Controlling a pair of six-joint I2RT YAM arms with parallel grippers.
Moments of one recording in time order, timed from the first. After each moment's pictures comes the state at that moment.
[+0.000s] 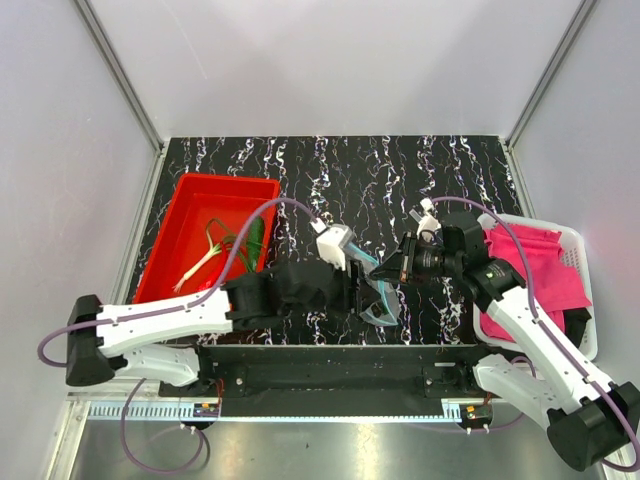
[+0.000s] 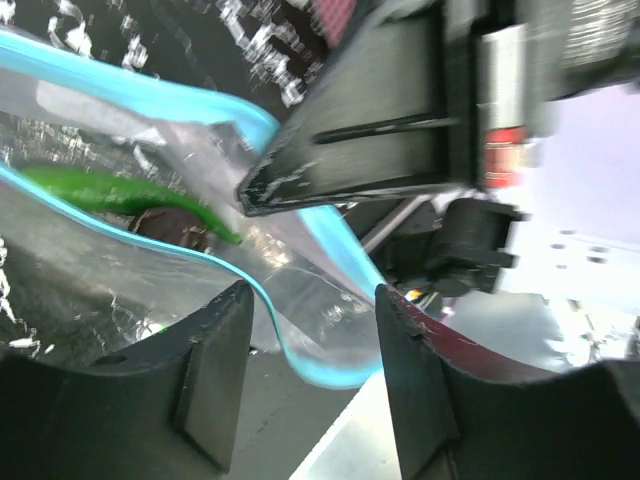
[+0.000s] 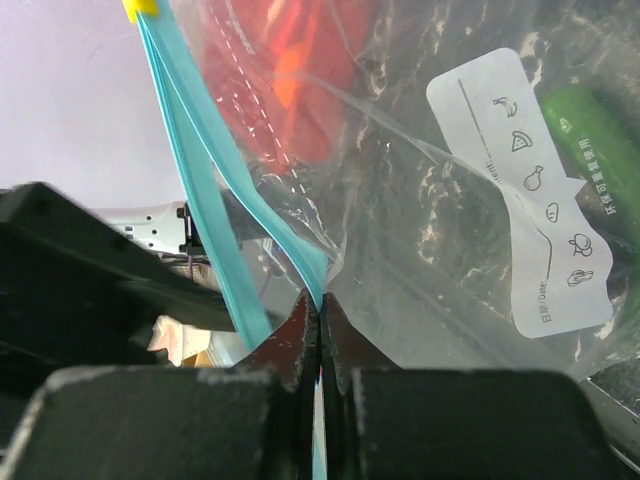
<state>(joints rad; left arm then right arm) -1.28 1.23 1.02 -0.26 -0.23 -0.80 0.43 0.90 0.79 -0.45 -0.66 0.78</state>
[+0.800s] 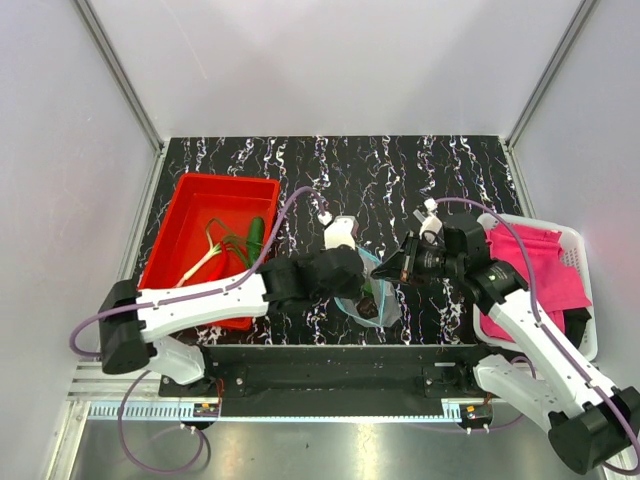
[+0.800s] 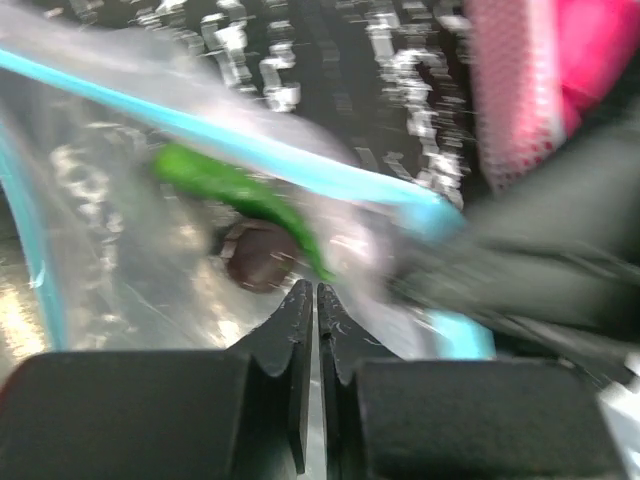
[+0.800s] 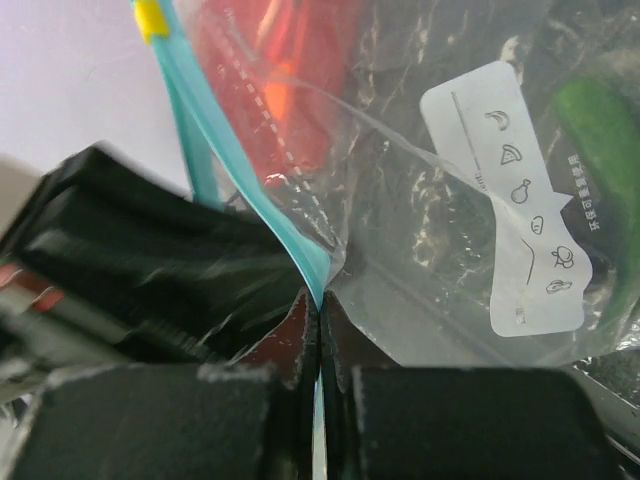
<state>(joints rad) -1.23 1.41 1.18 -0.47 -0.40 -0.90 0.44 0.89 0.79 -0.46 -0.61 0.80</state>
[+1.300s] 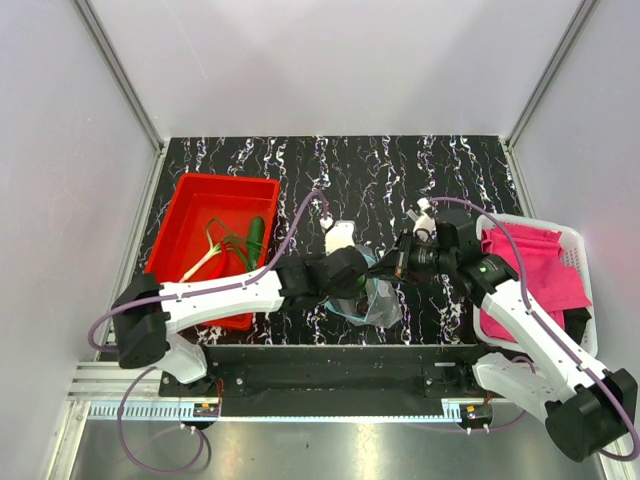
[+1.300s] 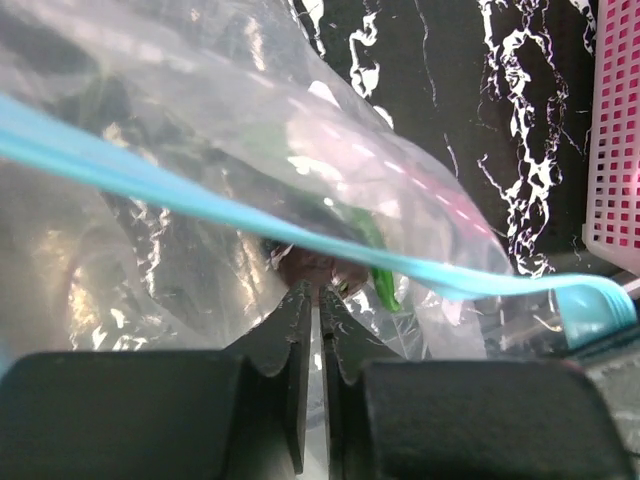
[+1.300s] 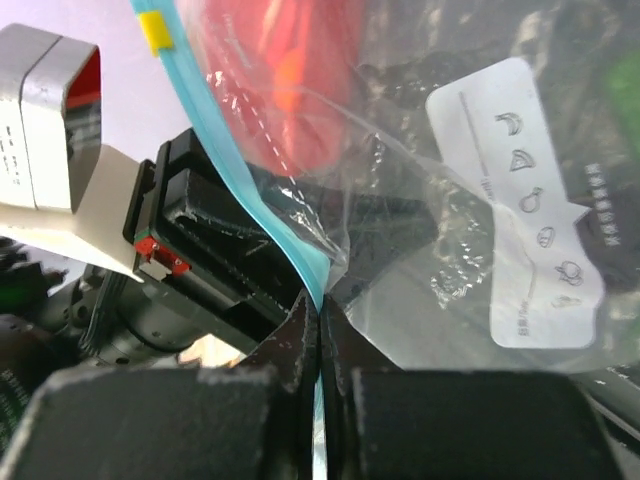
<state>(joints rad) -1.18 1.51 1.15 -0.48 -0.40 -0.92 0.44 0.95 0.79 -0.43 -0.64 0.87</state>
